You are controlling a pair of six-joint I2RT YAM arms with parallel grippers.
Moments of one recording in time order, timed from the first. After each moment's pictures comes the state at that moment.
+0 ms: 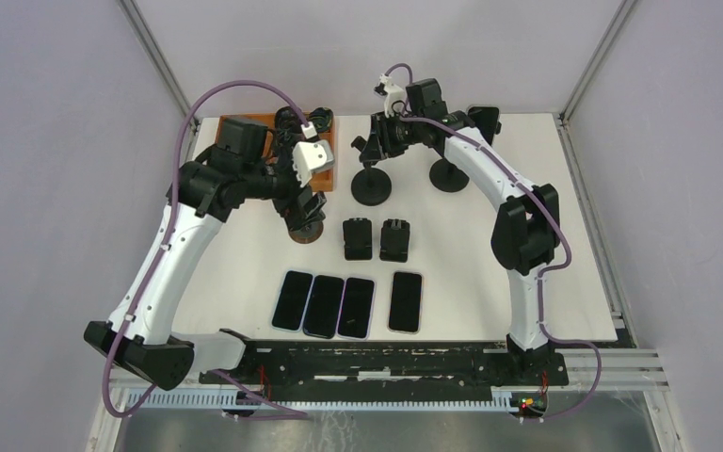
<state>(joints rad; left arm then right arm) -0.40 1.28 1.59 -1.06 0.50 0.66 0.44 2.10 1.98 -0.53 -0.61 0.16</state>
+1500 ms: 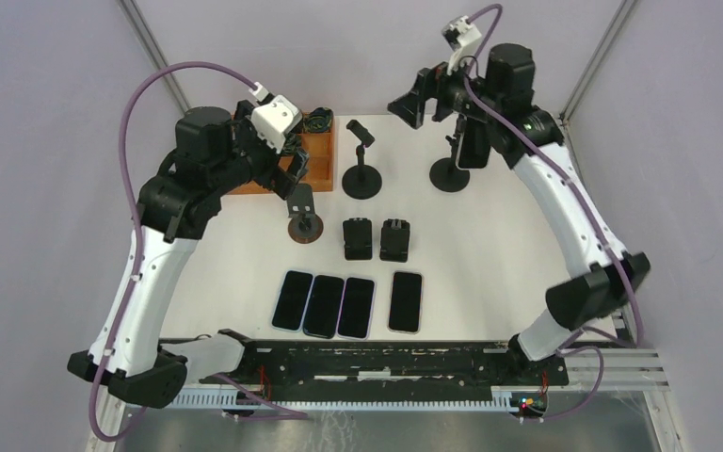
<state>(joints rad) -0.40 1.19 1.66 -0.87 0.18 0.37 0.36 1.70 1.89 -0.37 -0.54 0.14</state>
